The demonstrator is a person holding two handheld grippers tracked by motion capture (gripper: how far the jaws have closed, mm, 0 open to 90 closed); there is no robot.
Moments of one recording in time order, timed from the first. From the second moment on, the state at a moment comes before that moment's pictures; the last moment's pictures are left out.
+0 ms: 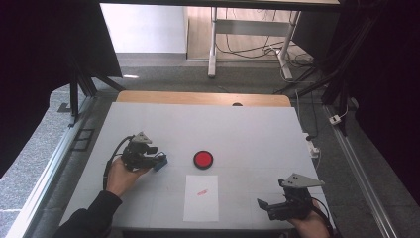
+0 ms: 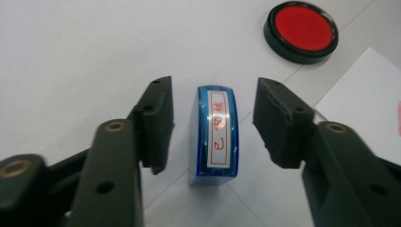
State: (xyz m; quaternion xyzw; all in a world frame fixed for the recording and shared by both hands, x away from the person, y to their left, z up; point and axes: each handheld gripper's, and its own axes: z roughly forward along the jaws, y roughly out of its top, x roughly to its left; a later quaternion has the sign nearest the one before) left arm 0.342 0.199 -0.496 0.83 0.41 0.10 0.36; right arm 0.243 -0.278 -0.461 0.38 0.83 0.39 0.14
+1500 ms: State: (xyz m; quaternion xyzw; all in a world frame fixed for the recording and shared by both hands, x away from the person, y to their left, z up) left arm 0.275 0.208 -0.455 0.80 0.39 0.08 0.45; right arm 0.243 -0.277 -0.461 0.36 0.84 0.39 0.13
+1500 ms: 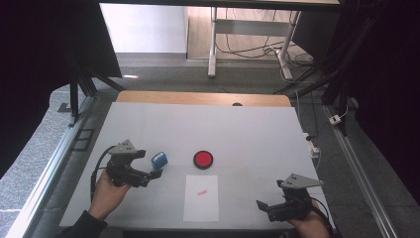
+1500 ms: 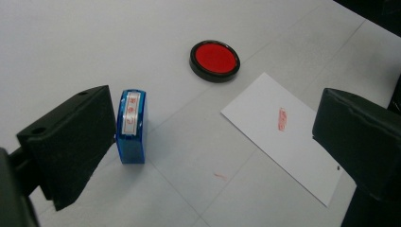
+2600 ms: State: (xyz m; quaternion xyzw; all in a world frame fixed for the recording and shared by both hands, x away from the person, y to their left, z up) left arm 0.200 0.258 -0.463 0.78 0.43 0.11 0.44; right arm 0.243 -0.277 -0.461 0.37 0.84 0.39 0.13
